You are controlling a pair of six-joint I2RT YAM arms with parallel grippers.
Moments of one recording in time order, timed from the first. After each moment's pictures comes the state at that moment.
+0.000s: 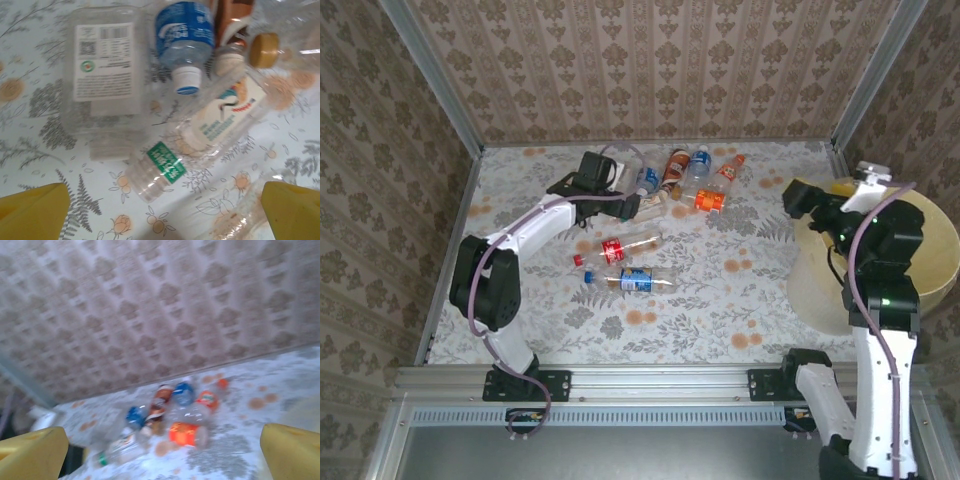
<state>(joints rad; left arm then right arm) -0.53 1.76 1.36 -0.44 -0.02 -0.04 -0.14 0.74 1.11 -0.52 -0.32 0.35</state>
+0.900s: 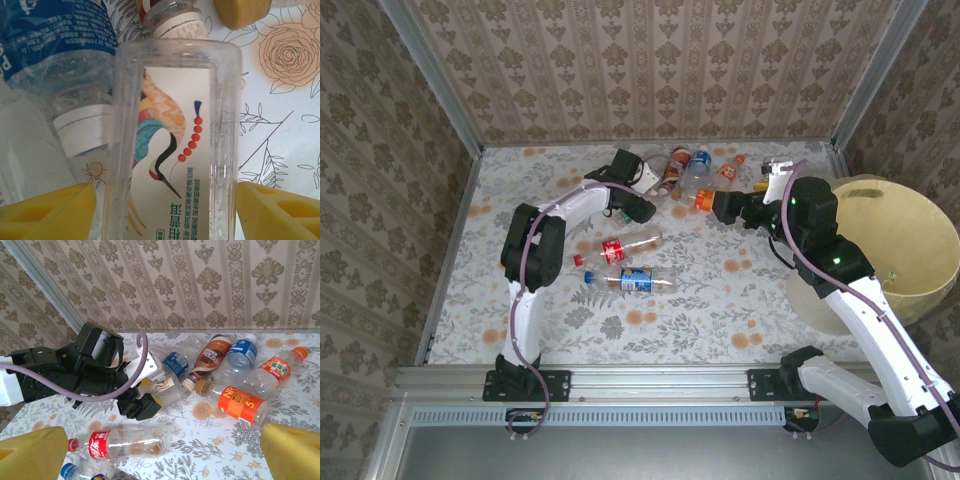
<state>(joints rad) -0.54 2.18 1.70 -0.51 0.08 0.33 0.33 0.95 1.07 -0.42 -0.09 0.28</state>
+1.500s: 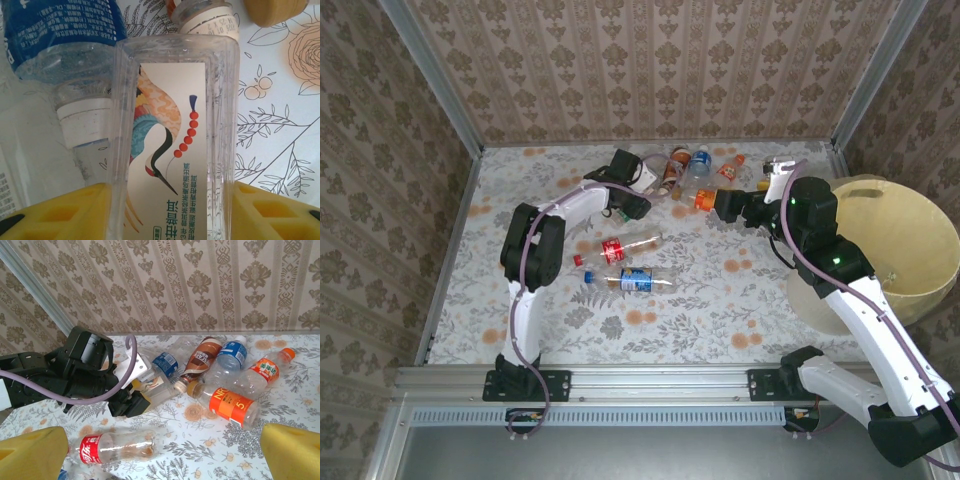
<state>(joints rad) -0.54 2.18 1.69 -0.49 0.02 0.30 0.33 0.95 1.07 -0.42 -0.05 0.28</state>
